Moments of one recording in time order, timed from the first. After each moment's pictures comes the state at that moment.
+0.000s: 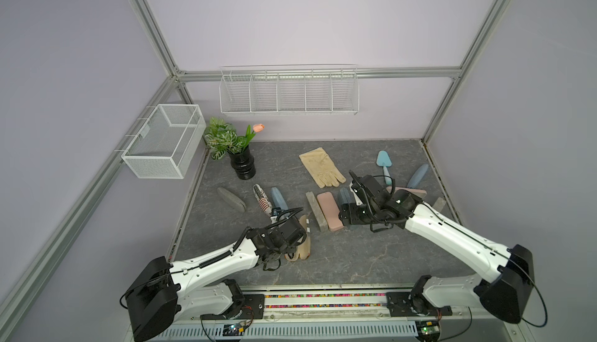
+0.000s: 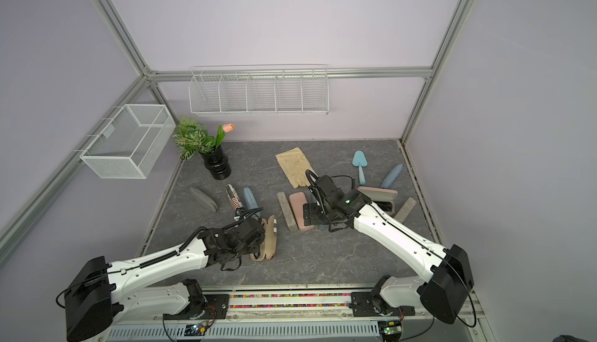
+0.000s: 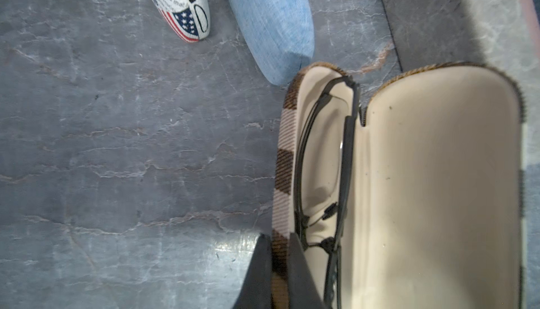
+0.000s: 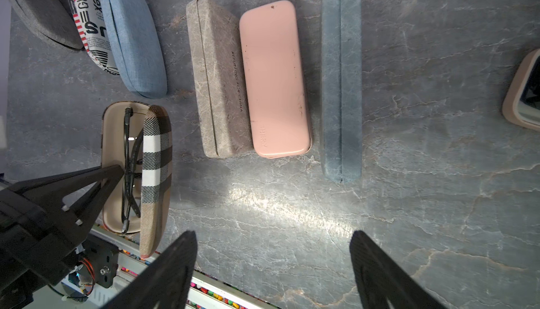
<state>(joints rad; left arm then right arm) -1.00 1.16 0.65 -0.65 -0.36 -0.99 0.78 1.32 1.14 -0.89 0.03 0.62</state>
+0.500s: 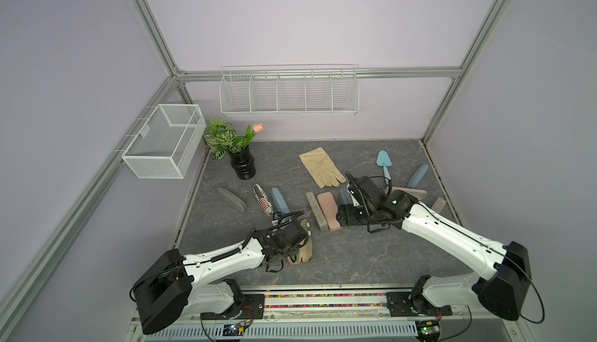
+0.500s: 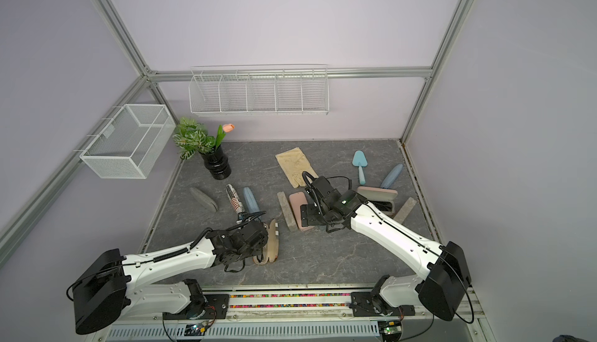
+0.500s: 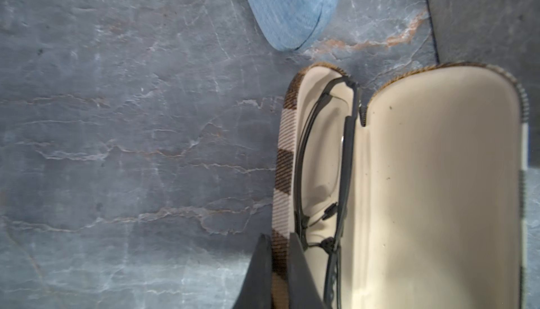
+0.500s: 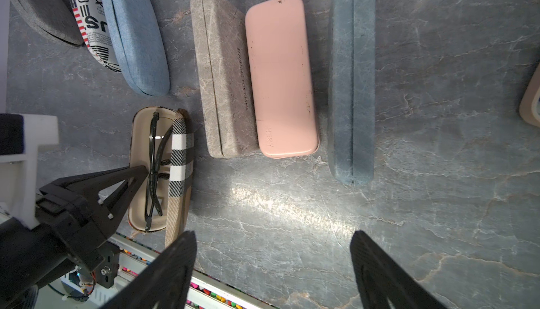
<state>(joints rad) -1.00 1.24 0.61 -0.58 -0.31 -1.04 0.79 1.34 1.14 -0.87 0.03 0.63</state>
